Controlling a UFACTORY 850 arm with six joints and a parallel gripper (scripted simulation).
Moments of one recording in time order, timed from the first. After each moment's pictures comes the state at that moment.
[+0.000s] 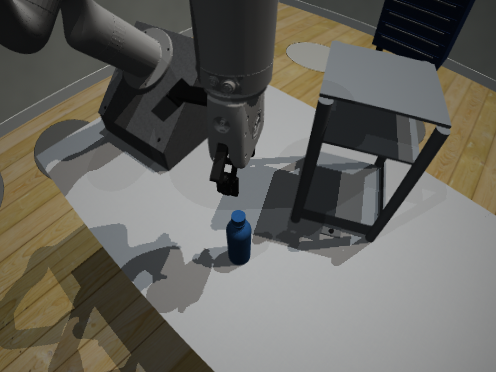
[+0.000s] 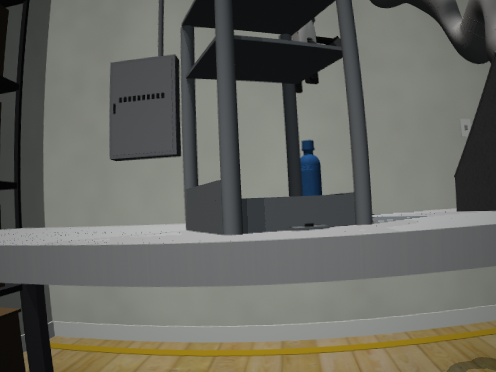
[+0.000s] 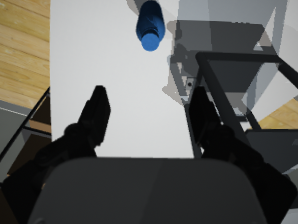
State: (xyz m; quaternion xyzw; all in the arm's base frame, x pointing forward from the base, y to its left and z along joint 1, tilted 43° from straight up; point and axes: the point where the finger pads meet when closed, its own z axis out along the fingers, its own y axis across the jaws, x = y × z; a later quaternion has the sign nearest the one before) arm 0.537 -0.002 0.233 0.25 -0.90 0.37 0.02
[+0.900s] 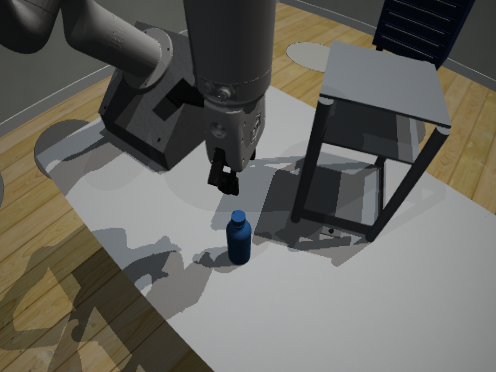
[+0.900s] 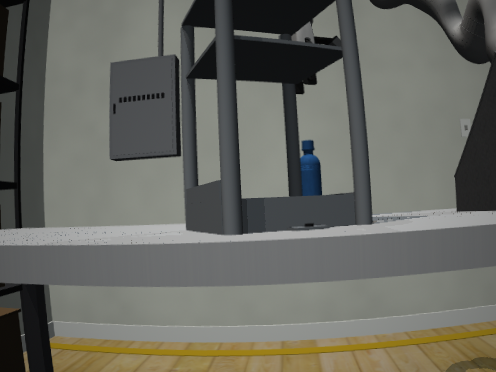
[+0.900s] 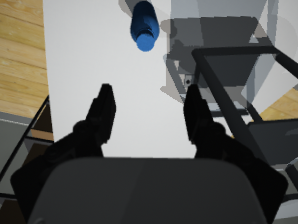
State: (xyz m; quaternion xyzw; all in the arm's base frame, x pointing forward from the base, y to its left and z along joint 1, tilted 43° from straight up) arm 0.538 -0.002 0.232 0.22 -0.91 0.34 0.02
